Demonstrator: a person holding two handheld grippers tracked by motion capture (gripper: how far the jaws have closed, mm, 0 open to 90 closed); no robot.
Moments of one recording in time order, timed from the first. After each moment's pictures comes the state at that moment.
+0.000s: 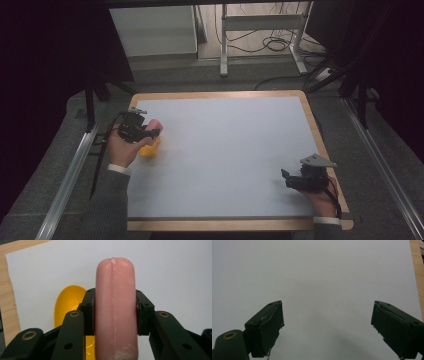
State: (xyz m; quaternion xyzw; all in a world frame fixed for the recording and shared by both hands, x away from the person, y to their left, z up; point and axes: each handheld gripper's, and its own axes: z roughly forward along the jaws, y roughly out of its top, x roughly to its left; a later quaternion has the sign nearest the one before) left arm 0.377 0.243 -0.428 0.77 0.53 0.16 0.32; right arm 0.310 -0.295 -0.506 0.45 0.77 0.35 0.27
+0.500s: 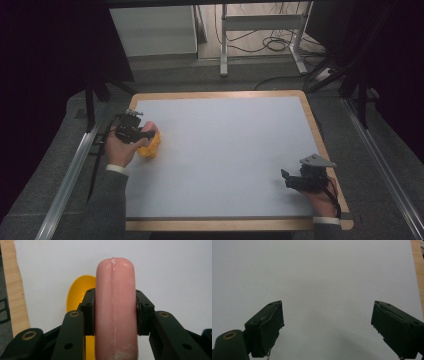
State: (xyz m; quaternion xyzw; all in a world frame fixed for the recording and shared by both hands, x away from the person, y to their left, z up) left arm 0.384 0.257 -0.446 0.76 0.55 0.16 0.29; right arm 0.311 -0.295 -0.507 0.46 0.78 0.34 0.27
